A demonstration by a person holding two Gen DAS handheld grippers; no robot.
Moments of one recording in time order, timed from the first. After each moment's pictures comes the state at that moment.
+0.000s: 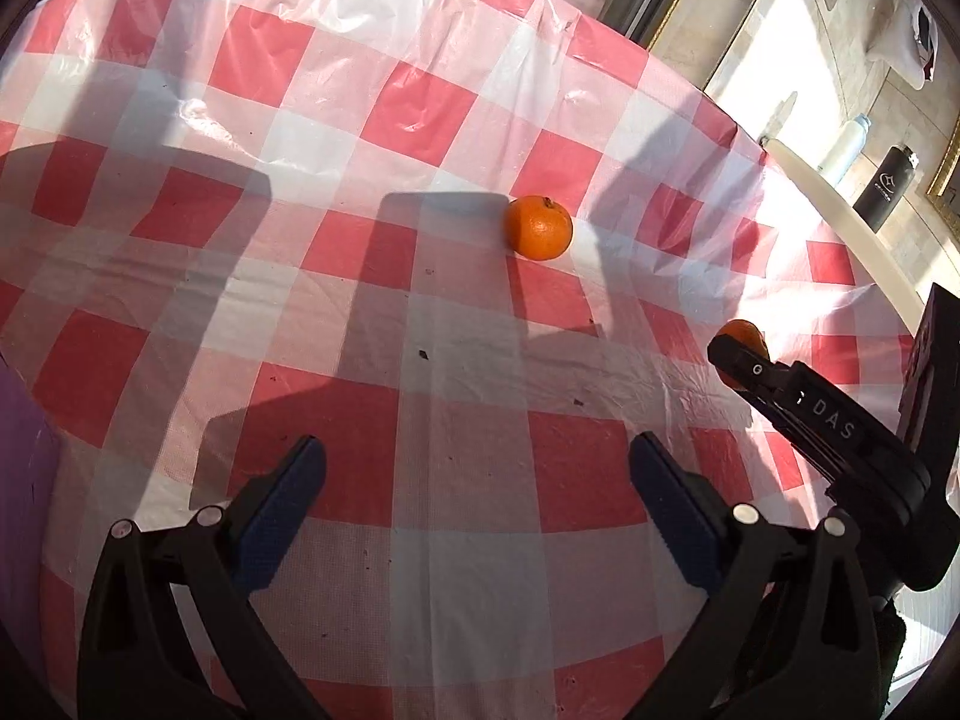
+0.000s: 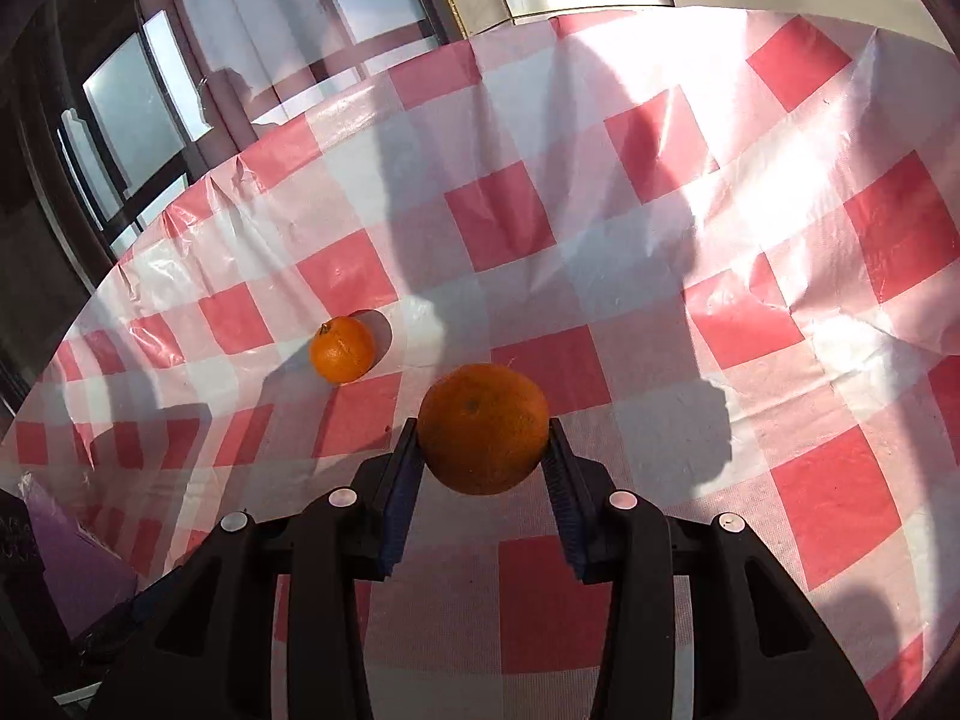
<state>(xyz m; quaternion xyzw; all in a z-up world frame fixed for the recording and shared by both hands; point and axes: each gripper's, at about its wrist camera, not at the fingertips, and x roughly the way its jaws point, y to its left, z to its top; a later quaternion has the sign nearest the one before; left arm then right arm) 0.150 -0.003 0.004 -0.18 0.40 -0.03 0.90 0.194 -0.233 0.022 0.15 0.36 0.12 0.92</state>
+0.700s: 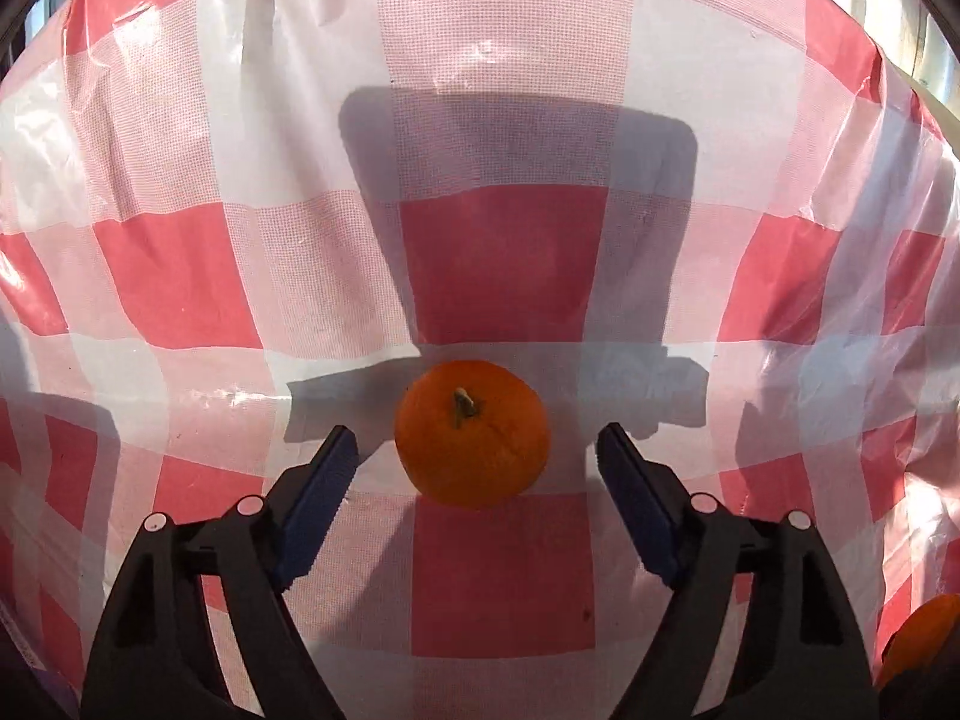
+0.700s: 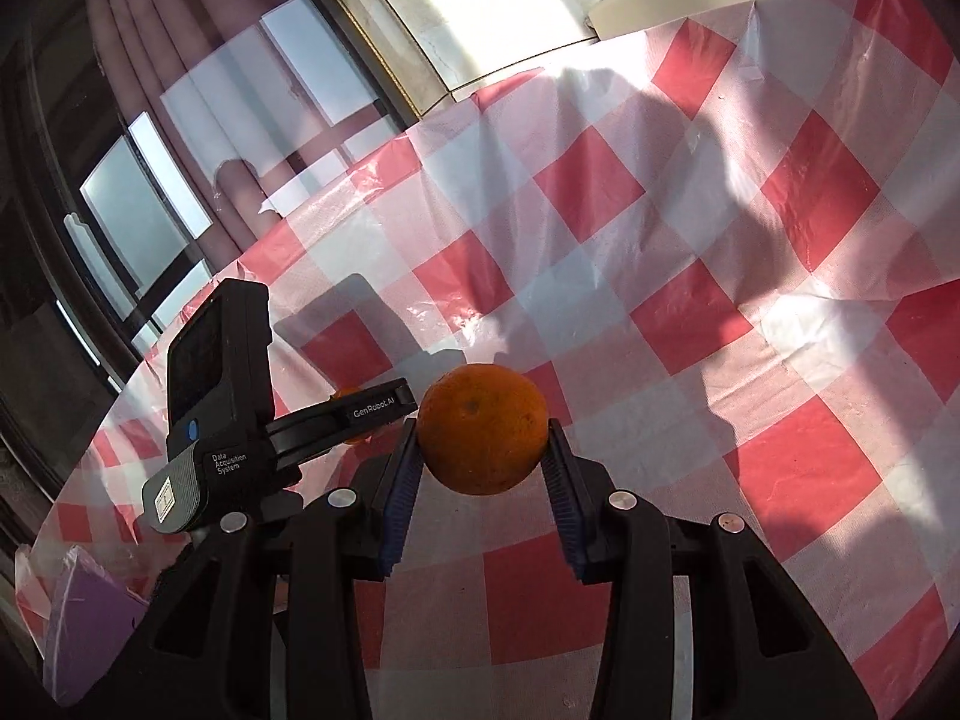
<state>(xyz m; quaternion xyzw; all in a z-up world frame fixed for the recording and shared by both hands) 0.332 -0.070 0.000 -0.03 0.45 0.06 0.89 0.193 -0.257 0.027 0.23 0.30 0.11 0.92</state>
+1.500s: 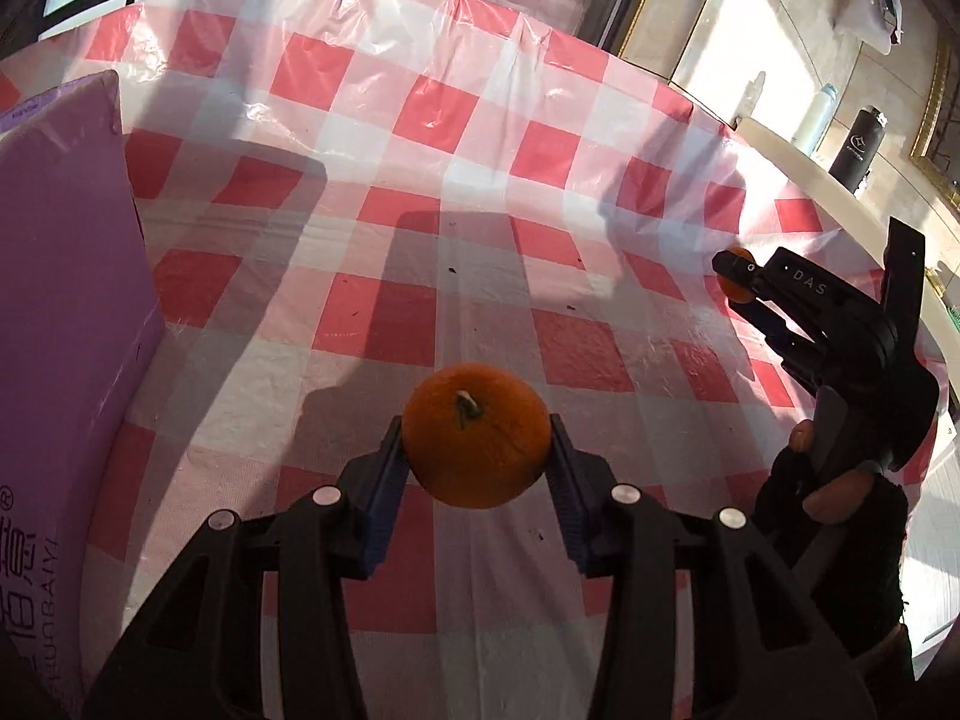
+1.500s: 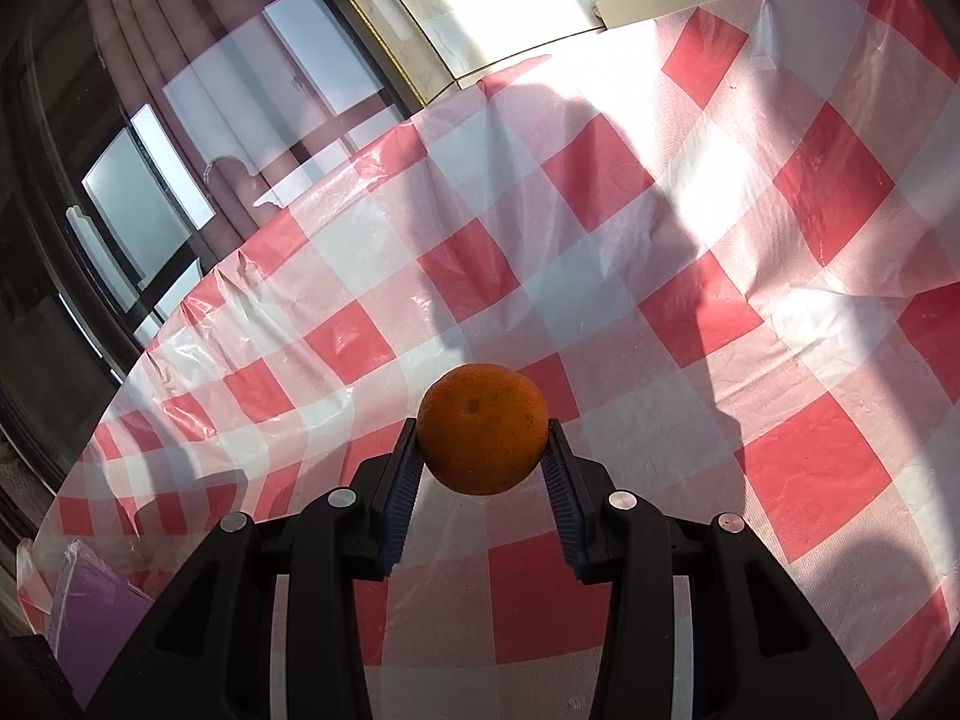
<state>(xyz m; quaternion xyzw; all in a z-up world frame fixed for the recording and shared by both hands) 0.067 -0.005 0.009 -0.15 0.38 -0.01 0.91 0.195 -0.254 0.025 0.22 0.31 0.12 0.92</state>
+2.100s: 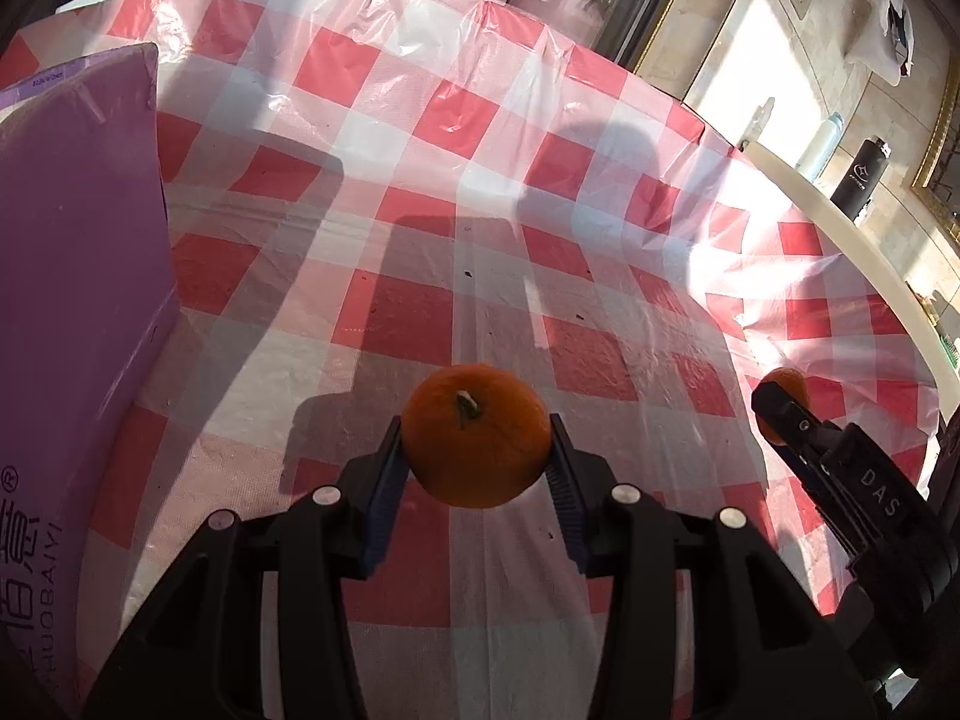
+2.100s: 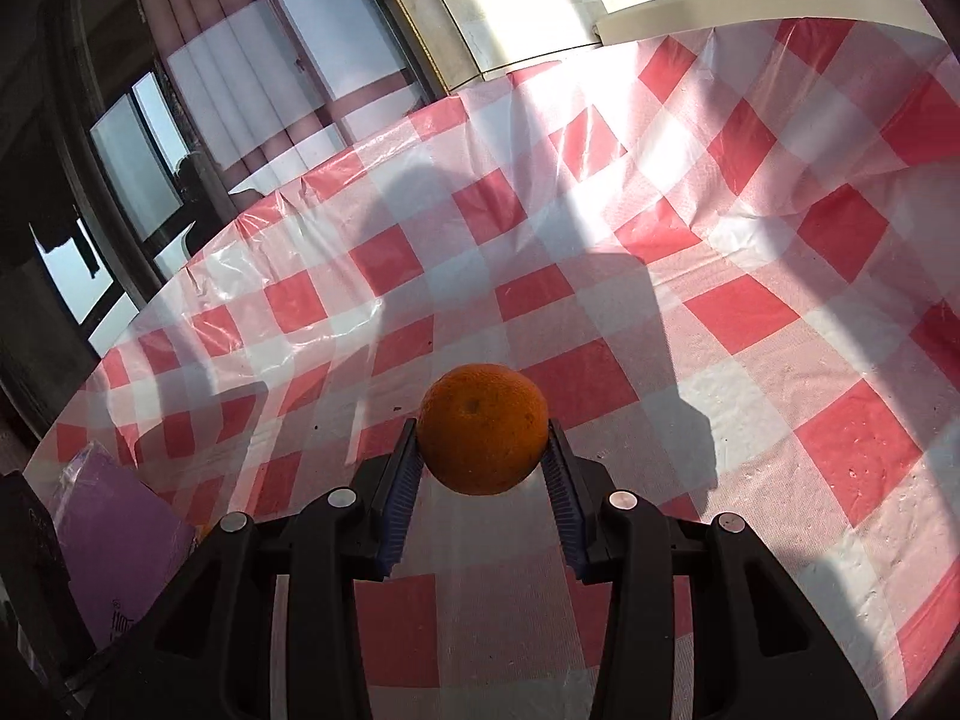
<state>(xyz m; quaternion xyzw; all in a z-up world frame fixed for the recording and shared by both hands) 0.060 0.003 0.008 -0.17 0.37 -0.02 0.91 0.076 -0.221 0.029 0.18 0.31 0.08 0.93</state>
